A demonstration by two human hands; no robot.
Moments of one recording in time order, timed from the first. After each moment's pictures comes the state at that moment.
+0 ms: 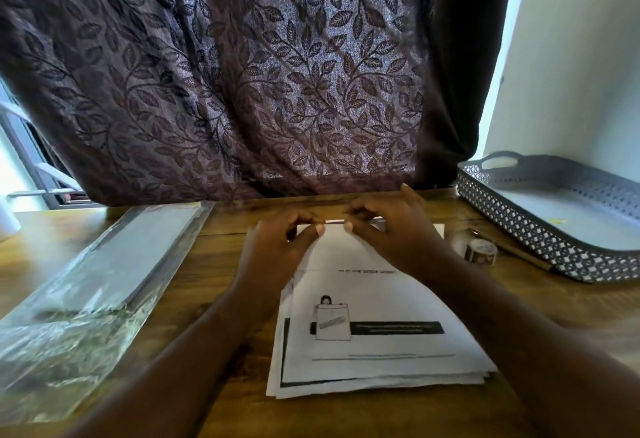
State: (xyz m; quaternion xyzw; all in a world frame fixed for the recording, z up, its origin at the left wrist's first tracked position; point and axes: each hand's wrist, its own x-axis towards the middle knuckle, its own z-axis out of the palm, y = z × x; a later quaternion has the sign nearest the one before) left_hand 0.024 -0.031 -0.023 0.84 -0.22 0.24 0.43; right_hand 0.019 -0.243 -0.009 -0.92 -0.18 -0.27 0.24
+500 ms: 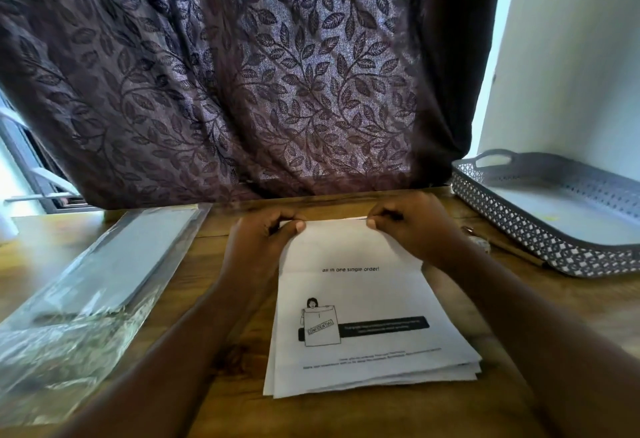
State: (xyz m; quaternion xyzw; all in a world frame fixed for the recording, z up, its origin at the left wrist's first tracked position) left_hand 0.029 -0.018 -0.020 0.82 -0.21 0.24 0.47; right_hand 0.025 -0.276 -0.004 -0.92 -0.17 -0.25 0.27
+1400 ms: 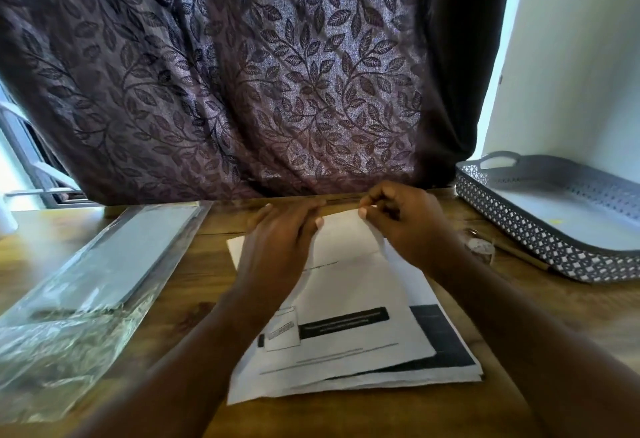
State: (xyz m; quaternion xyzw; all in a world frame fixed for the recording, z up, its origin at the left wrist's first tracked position) left_hand 0.023 -0.036 -0.019 0.86 -0.24 0.33 0.30; right_hand 0.007 -0.250 0.003 -0.87 -0.16 -0.30 0.35
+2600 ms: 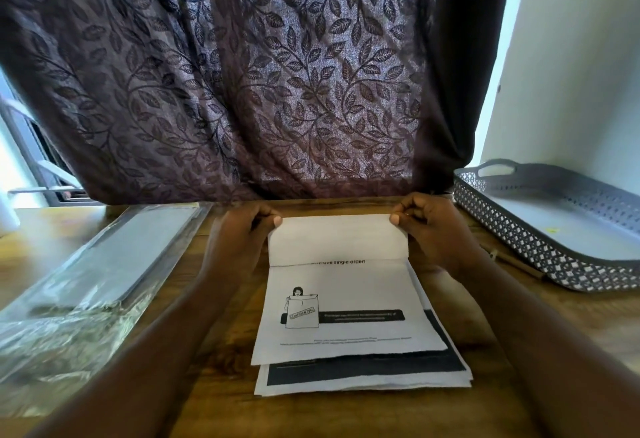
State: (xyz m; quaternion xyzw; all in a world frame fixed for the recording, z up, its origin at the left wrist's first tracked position) left_hand 0.050 0.005 -0.021 0.88 -0.15 0.26 0.37; right_hand 0.030 -0.304 -0.019 -0.86 -0.10 -0.23 0.44
